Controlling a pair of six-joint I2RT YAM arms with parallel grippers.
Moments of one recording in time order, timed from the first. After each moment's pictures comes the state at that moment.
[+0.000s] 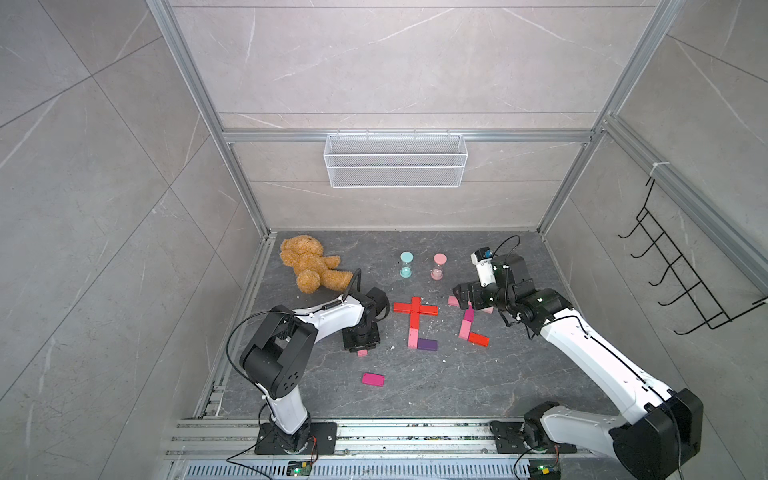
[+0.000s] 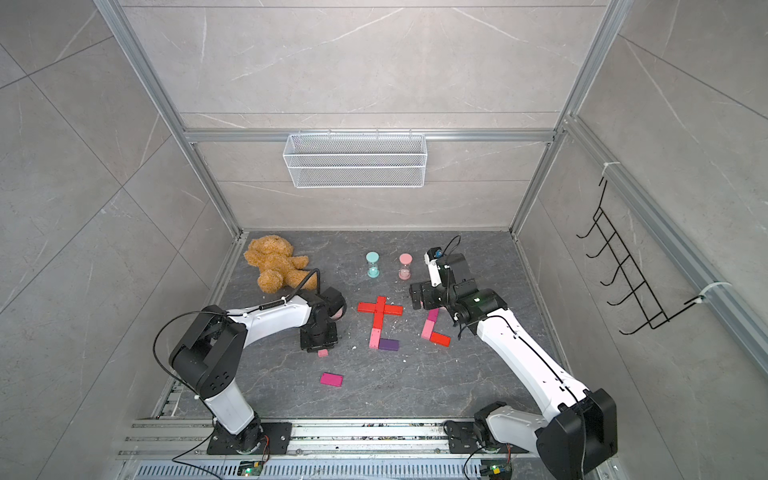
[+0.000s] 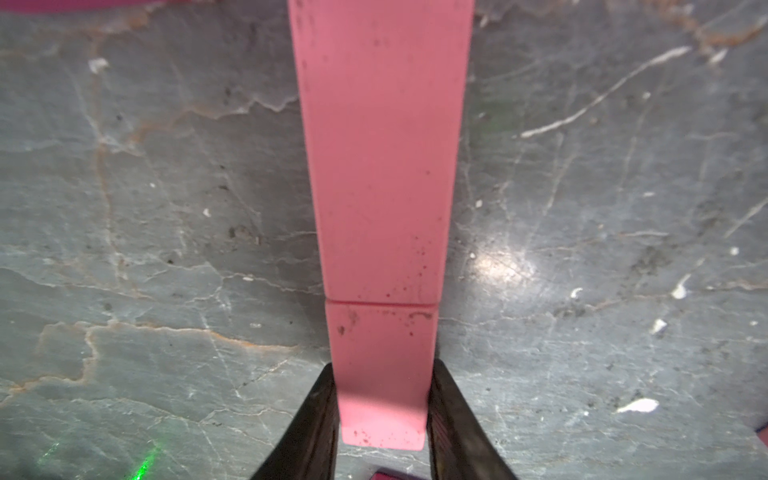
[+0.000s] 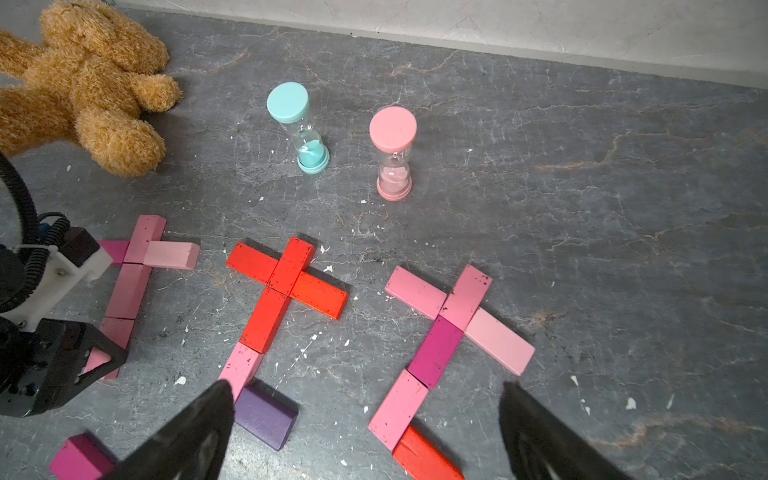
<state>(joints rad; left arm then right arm) -0.64 1.74 1.05 -0.90 -0.04 -0.81 0.41 1.22 1.06 -0.59 0.00 0.13</state>
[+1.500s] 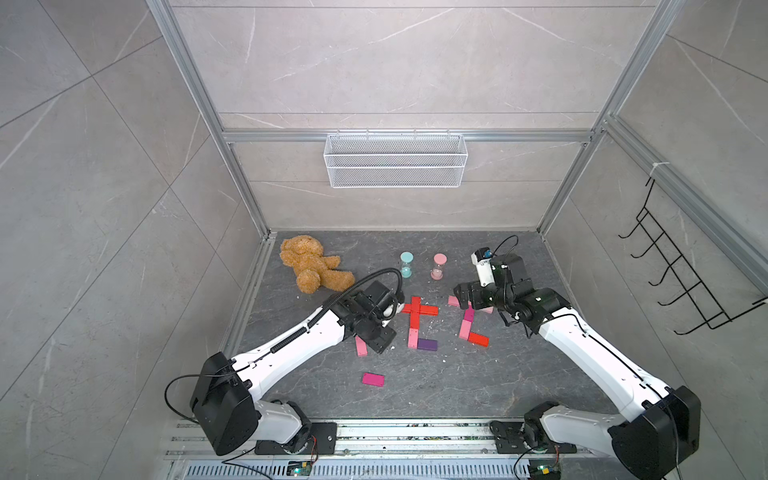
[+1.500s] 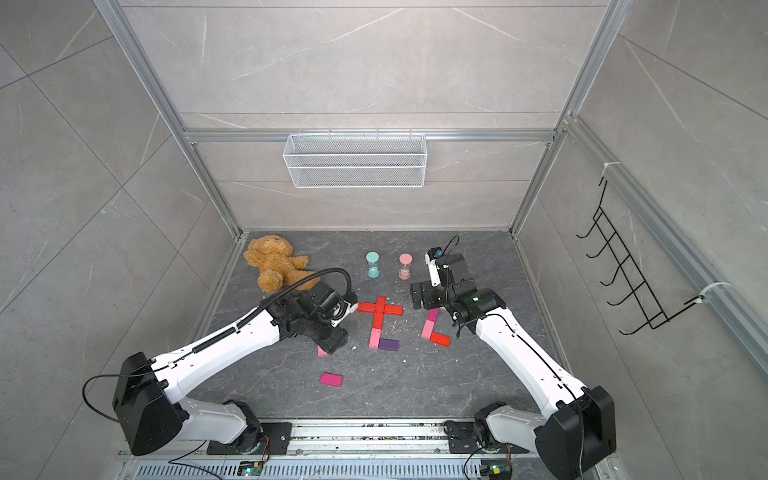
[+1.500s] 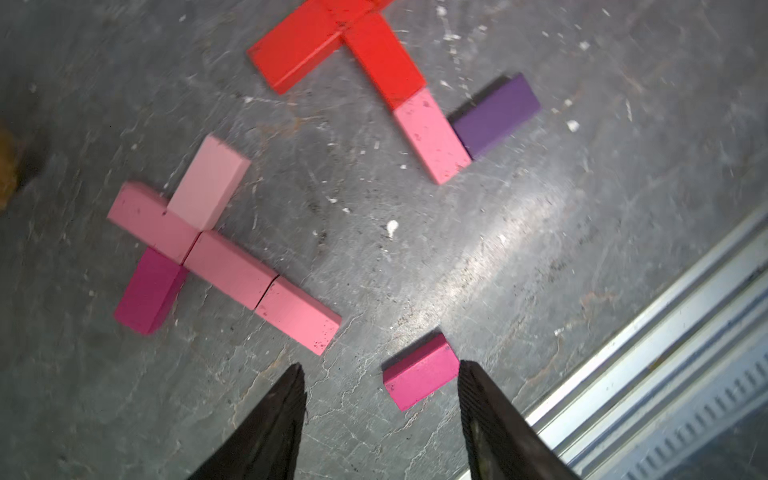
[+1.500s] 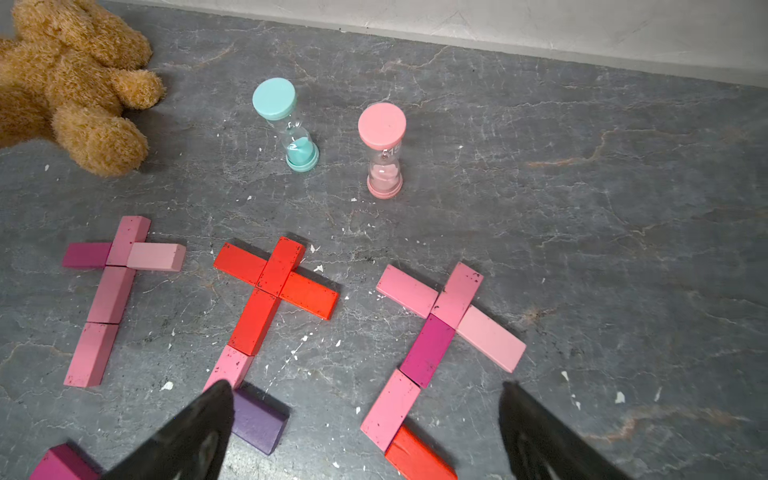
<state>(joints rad) -0.84 1.38 1.13 -0.95 0.02 0.06 0.41 1.23 1.06 -0.59 0.04 0.13</state>
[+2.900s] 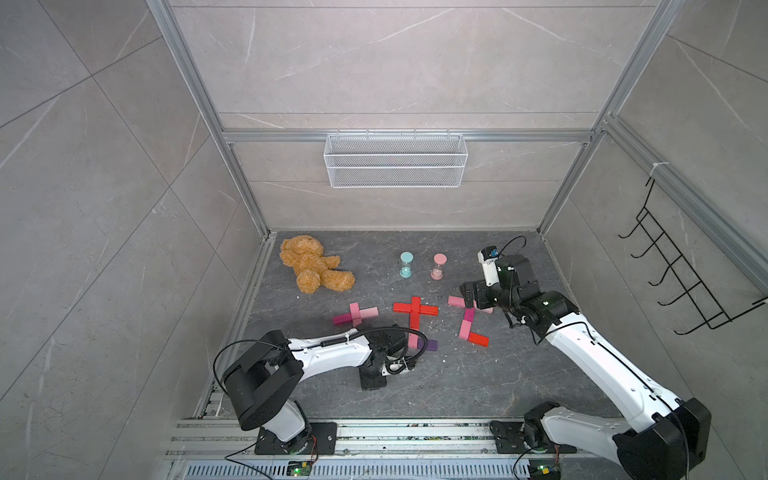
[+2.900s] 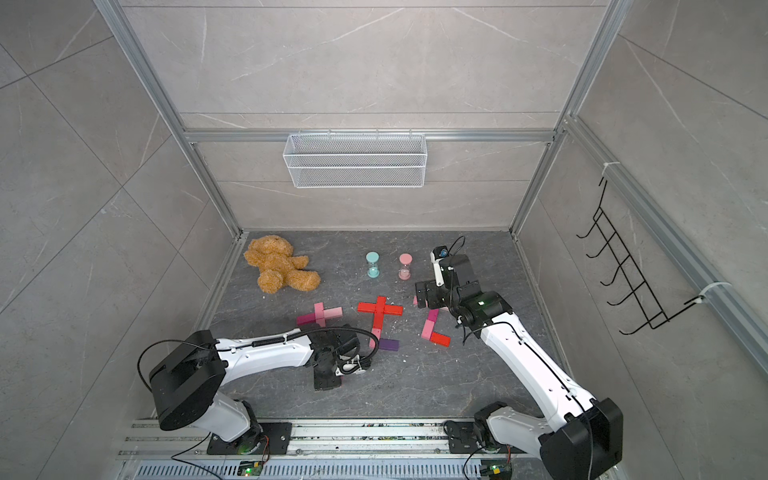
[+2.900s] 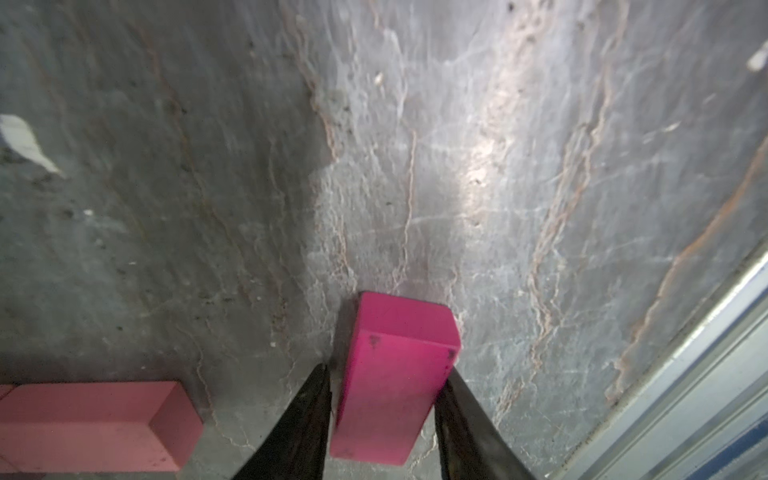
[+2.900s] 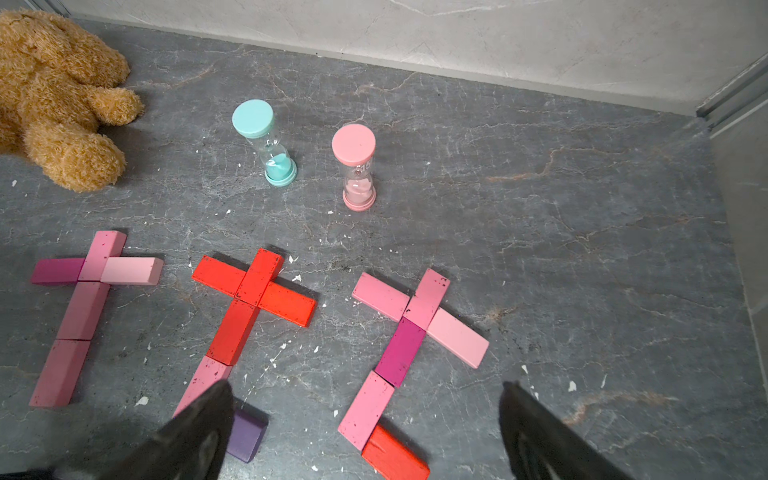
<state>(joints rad) -0.98 1.57 0.85 -0.85 -0.01 0.47 0.41 1.18 1.06 -0.60 0.10 0.12</state>
